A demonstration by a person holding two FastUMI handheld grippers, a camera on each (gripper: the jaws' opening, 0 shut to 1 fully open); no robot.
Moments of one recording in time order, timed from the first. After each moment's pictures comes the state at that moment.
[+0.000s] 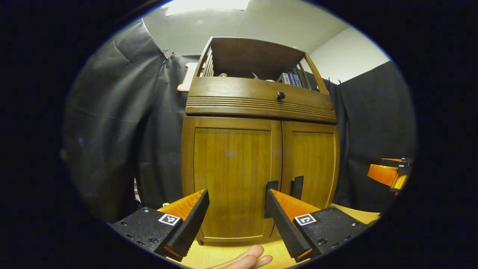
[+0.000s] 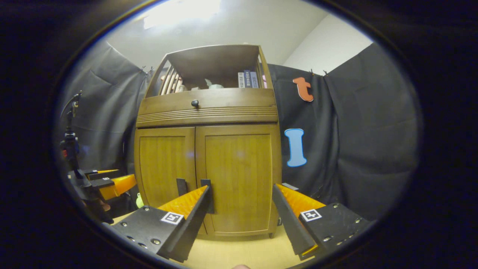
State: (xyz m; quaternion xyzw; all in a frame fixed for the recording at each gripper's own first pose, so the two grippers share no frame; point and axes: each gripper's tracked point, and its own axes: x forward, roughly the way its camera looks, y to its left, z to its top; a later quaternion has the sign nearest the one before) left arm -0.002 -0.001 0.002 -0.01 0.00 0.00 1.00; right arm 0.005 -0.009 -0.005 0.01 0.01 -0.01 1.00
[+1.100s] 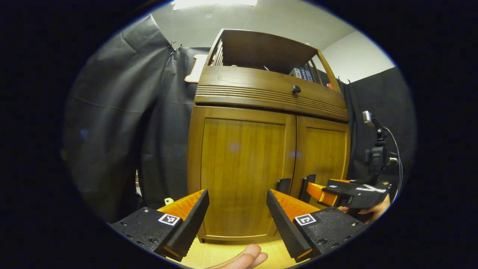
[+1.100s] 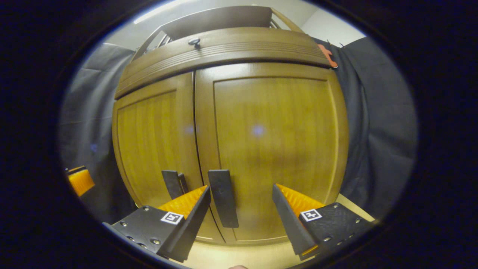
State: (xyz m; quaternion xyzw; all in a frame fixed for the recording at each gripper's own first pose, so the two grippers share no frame) left arm 0.017 0.023 -0.018 -0.03 0.03 0.02 1.00; right arm 0.179 0.078 -0.115 0.02 0.12 0.03 0.99
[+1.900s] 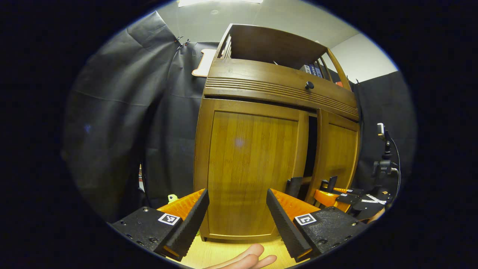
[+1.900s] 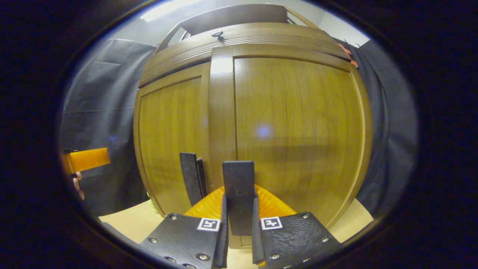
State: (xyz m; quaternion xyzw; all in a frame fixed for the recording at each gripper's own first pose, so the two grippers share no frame) left arm 0.024 0.037 -0.022 -0.04 0.04 0.04 1.00; right arm 0.163 0.101 -0.115 0.02 0.12 0.14 0.98
